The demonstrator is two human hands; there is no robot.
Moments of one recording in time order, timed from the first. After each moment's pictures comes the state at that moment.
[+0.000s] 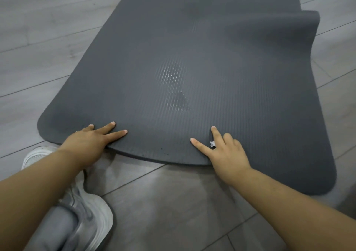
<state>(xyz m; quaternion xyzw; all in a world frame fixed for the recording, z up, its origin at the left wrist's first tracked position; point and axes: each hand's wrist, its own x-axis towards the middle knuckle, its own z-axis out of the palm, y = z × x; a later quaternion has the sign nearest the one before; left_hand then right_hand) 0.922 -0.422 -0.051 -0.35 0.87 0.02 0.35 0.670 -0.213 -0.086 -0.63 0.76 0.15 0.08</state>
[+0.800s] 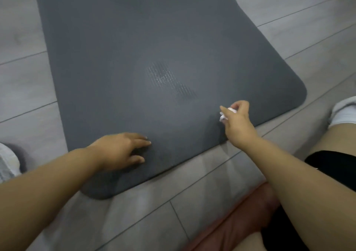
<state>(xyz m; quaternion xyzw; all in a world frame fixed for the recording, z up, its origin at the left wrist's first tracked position) 0.806 -0.291 -0.047 -0.16 0.93 0.15 0.30 0.537 -0.121 -0.062 -0.32 0.89 -0.25 0.20</state>
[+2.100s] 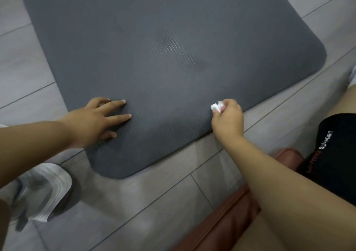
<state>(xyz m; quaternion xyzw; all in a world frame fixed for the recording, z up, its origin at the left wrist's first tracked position) 0.882 -0.369 -0.076 -0.06 0.97 0.03 0.22 0.634 -0.131 -0.099 -0.17 0.94 -0.26 0.12</state>
